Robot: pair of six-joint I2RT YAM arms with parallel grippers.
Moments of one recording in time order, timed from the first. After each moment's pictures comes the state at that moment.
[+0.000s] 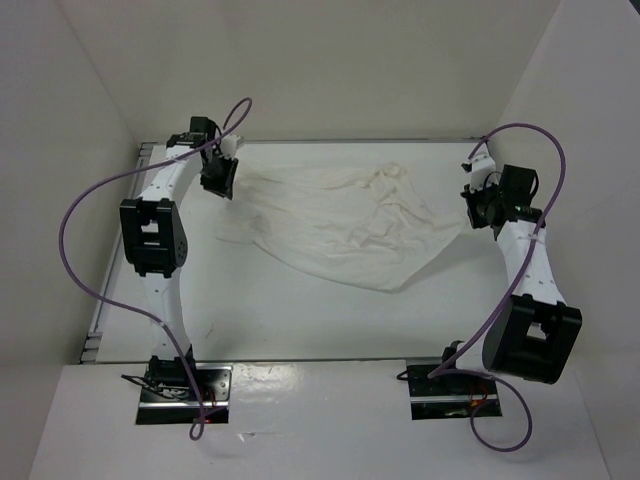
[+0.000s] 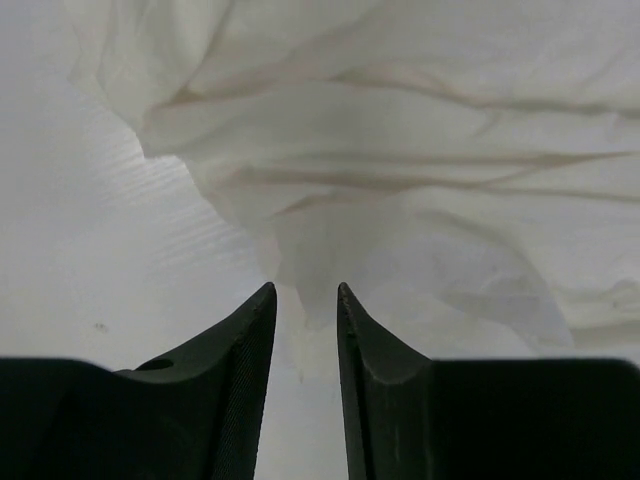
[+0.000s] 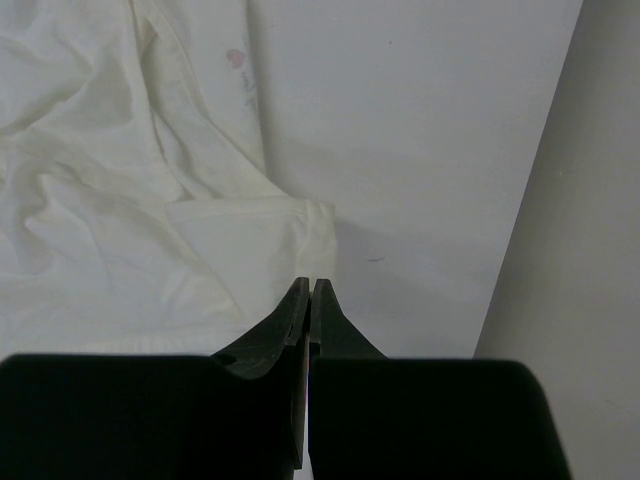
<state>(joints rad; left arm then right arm) -0.02 2.18 1.97 -0.92 0.18 0.24 -0.28 1.33 1.07 -0.46 -0.27 -0.54</state>
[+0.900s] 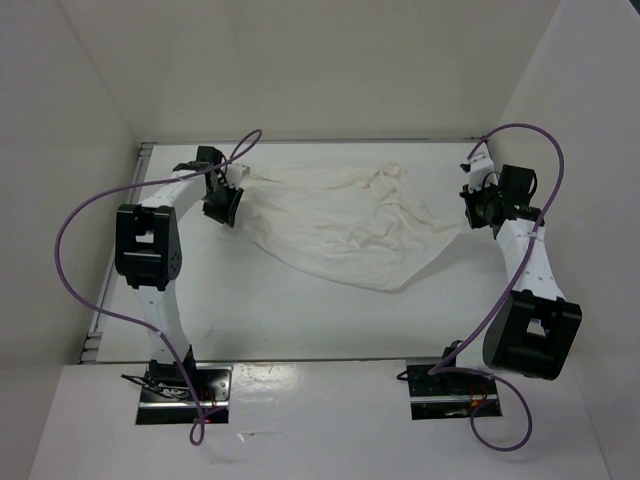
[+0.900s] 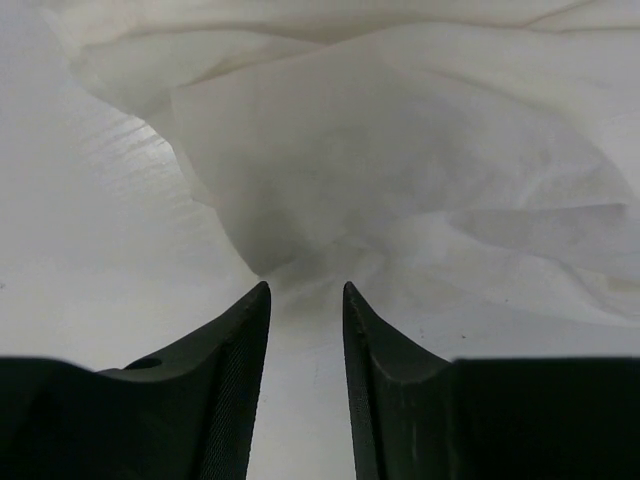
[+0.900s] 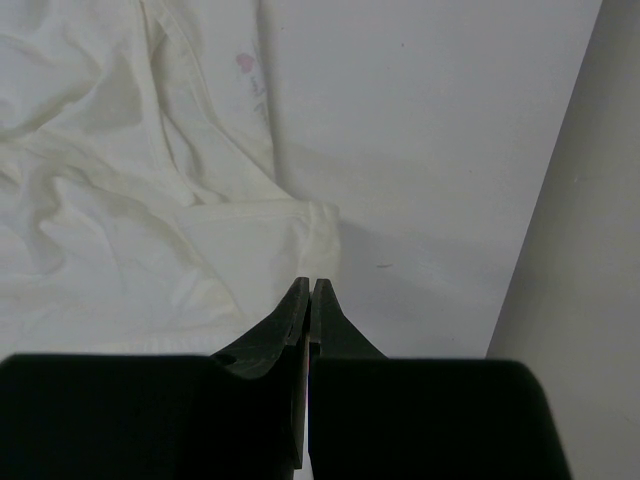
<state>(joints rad) -0.05 2.04 1.56 -0.72 0.15 0.28 -0.28 1.35 1.07 -0.46 -0.29 -0.54</state>
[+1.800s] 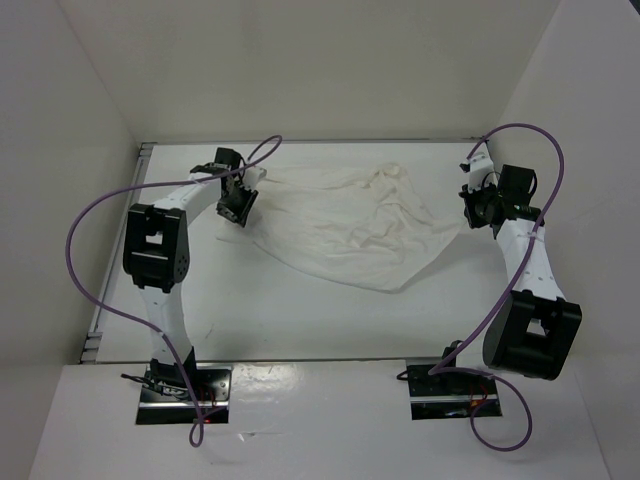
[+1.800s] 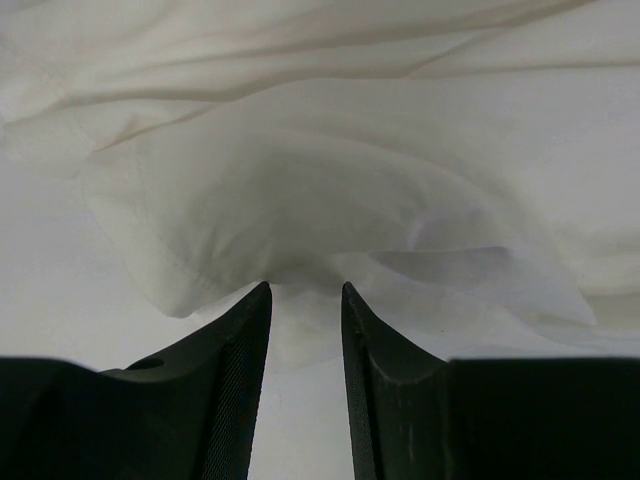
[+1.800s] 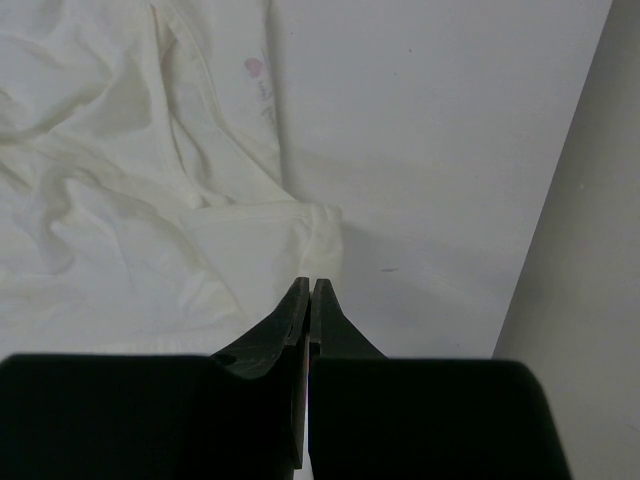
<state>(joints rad) -0.14 2.04 1.55 -0.68 0.09 0.28 -0.28 1.35 1.07 -0.46 -0.30 -0.54</state>
